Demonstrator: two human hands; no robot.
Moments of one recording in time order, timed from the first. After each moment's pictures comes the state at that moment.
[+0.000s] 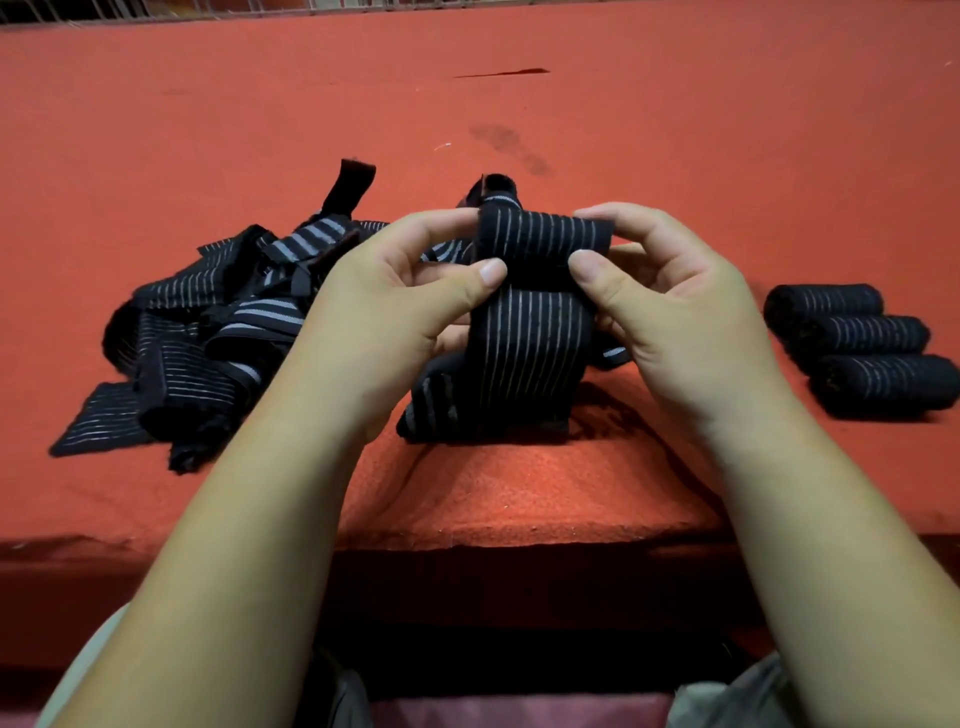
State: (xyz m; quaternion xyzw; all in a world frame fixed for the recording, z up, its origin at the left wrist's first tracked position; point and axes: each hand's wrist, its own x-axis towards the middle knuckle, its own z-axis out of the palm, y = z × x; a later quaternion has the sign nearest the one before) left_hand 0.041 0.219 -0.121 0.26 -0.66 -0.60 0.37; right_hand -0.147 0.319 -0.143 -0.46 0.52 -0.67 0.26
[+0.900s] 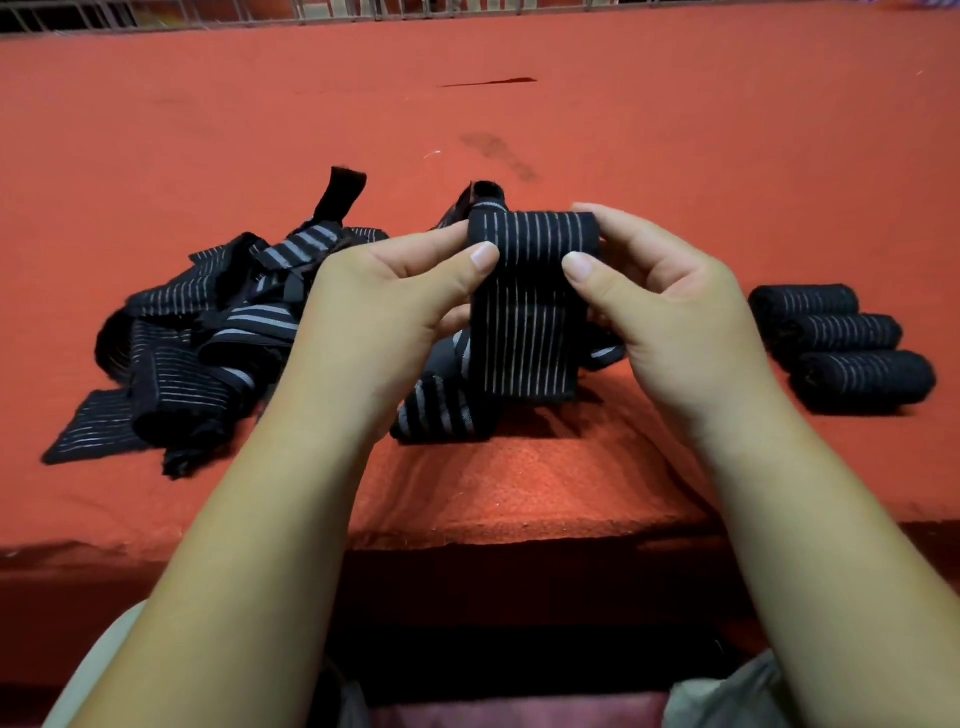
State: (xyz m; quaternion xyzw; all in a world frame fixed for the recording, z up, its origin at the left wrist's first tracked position) left_hand 0.034 0.224 -0.121 0.25 -0.65 -0.59 0.41; right_hand -0.147 0.323 -0.142 -0.44 0.54 -0.68 0.22
